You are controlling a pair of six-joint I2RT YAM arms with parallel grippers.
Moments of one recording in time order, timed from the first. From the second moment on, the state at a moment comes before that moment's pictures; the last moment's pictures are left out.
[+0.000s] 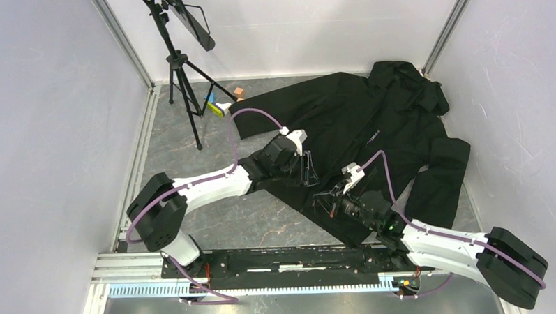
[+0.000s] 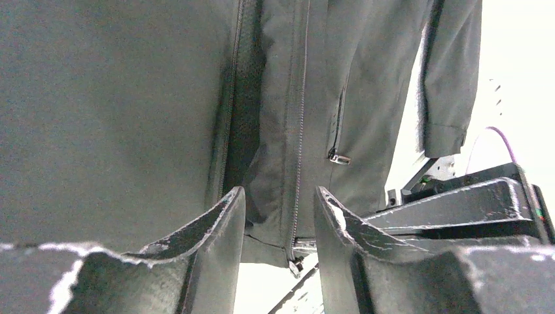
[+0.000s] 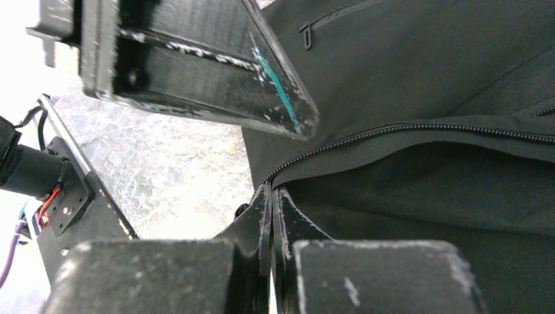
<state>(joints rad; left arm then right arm) -0.90 1.56 0.99 -0.09 0.12 -0.71 0.90 0.86 0.06 0.61 0.08 0.49</state>
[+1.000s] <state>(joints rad) -0.89 1.68 0.91 0.28 0.45 -0.71 0.80 0.81 0.02 0.59 -0.10 0.57</state>
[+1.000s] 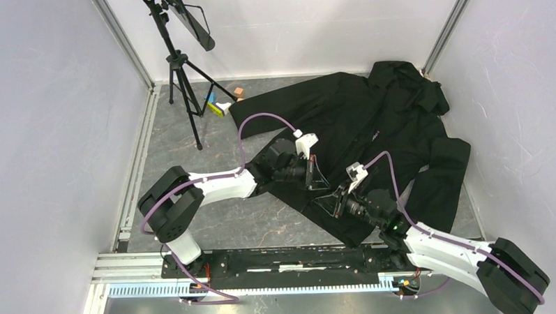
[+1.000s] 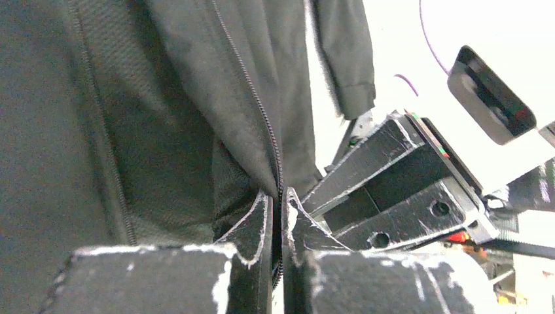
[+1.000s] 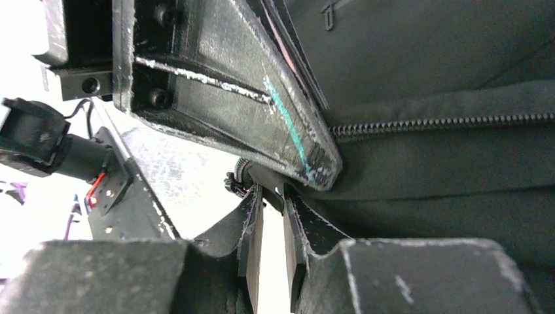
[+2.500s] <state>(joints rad) -0.86 1.71 0.87 0.71 0.66 -0.92 0.37 0.85 0.01 0.97 -0.72 0.73</state>
